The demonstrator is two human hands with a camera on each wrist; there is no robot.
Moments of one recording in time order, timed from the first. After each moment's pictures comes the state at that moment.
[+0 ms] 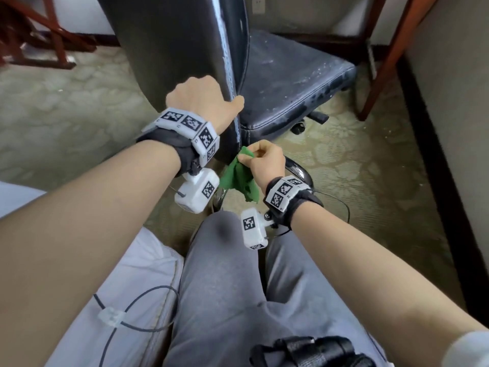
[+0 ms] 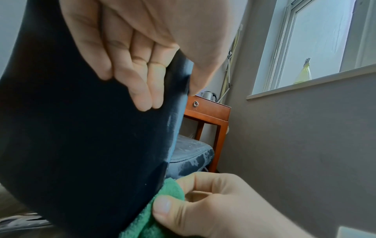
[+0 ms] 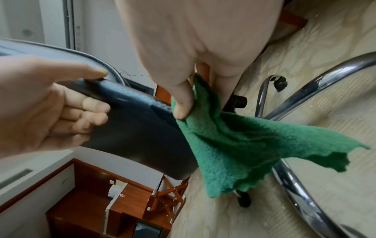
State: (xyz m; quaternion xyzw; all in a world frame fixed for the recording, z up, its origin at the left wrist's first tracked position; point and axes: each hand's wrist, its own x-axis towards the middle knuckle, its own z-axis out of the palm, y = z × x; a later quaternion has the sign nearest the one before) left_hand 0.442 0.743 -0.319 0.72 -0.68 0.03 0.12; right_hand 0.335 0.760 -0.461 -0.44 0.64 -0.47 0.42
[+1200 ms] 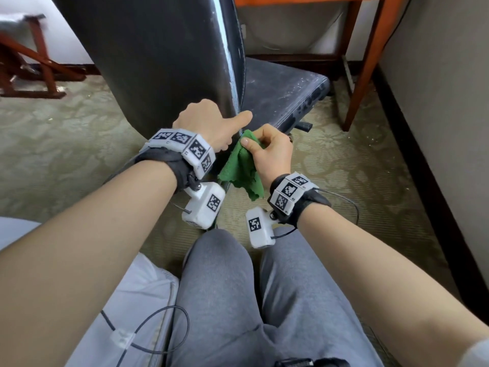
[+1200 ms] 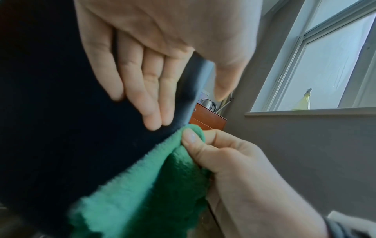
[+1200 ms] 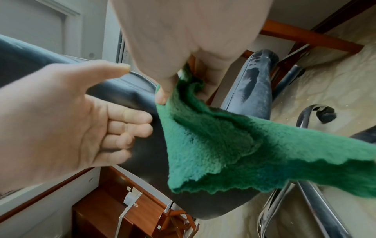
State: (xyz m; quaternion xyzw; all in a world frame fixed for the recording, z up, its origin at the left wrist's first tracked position) left_hand 0.427 0.744 -0.313 0.68 -0.71 -0.09 0.16; right_hand 0.304 0.752 -0.414 -0.50 0.57 -0.59 0.28
